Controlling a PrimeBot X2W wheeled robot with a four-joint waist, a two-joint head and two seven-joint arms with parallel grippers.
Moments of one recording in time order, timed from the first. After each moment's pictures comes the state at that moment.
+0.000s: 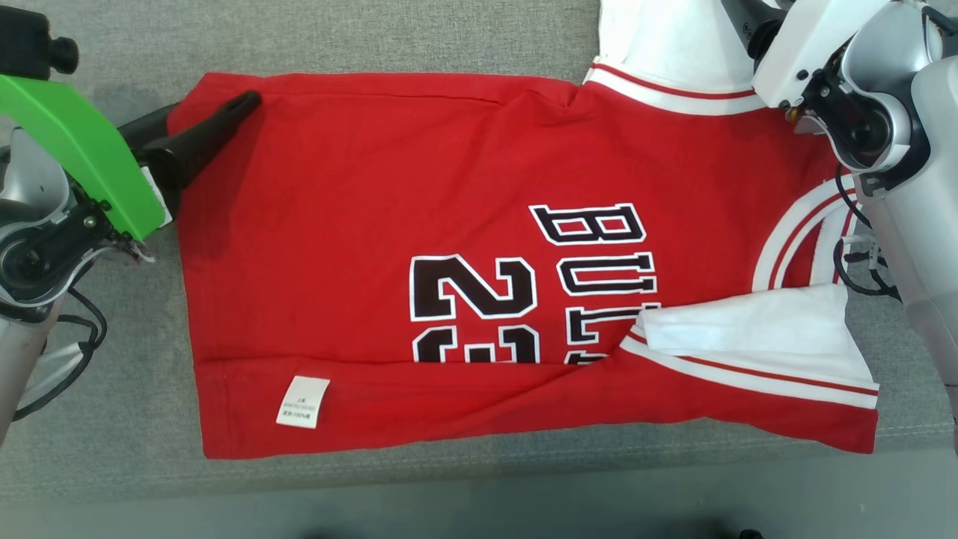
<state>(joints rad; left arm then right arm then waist) -0.83 0.57 -0.63 0.22 -1.36 -0.12 0.44 -0.88 -0.32 0.43 0.37 0.70 -0.12 0.41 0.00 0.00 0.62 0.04</state>
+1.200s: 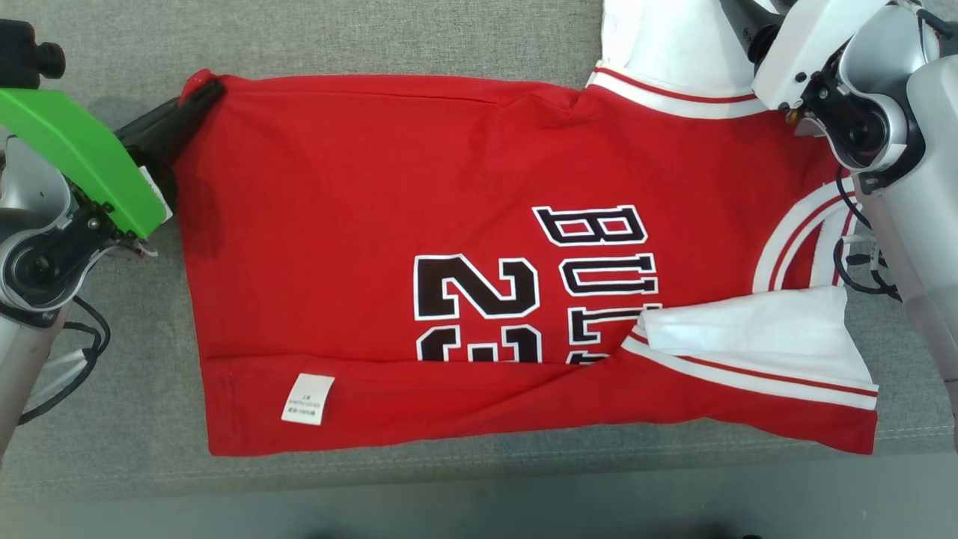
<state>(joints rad) -0.84 0.57 -0.66 0.26 -1.34 -0.13 0.31 -0.89 -0.32 0.44 0.43 0.70 -0.10 0.40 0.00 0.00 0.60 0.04</state>
